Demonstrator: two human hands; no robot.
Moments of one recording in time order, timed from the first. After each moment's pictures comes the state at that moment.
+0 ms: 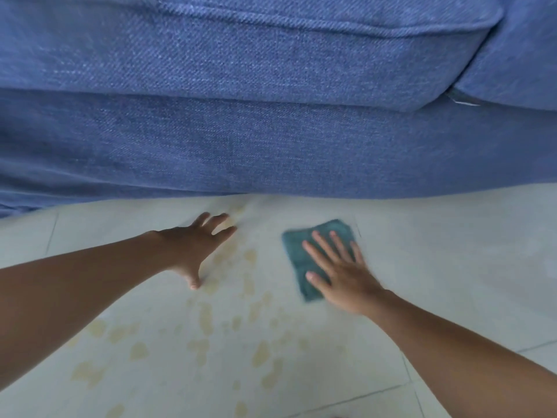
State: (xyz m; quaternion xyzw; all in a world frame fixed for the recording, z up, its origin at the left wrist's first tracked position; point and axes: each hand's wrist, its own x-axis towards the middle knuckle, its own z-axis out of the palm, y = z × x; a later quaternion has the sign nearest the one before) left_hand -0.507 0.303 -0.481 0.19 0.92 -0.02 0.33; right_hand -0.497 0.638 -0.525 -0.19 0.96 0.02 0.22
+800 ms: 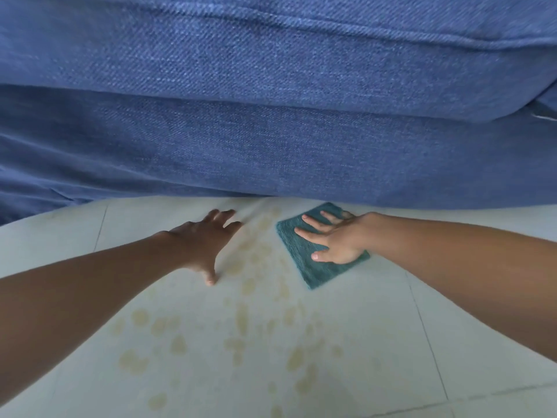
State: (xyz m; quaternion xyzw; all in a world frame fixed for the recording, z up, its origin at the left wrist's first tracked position) left_hand -0.496 0.259 -0.471 0.12 0.95 -0.02 0.30; right_hand -0.588 0.529 -0.462 -0.32 0.82 0.23 0.42
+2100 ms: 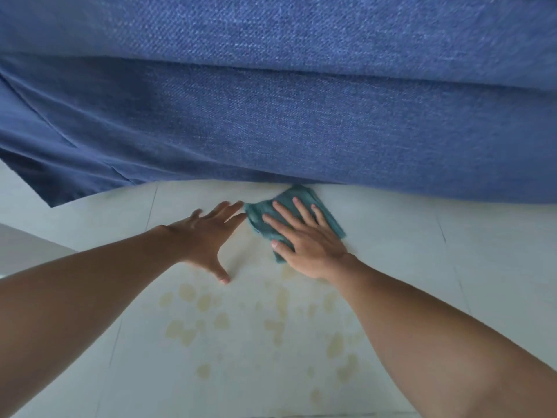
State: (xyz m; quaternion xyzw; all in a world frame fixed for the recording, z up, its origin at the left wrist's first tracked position) left_hand -0.456 0.197 -0.492 0.11 0.95 0.02 0.30; right_hand -0.512 0.430 -0.552 -0.33 0.93 -0.07 0.12
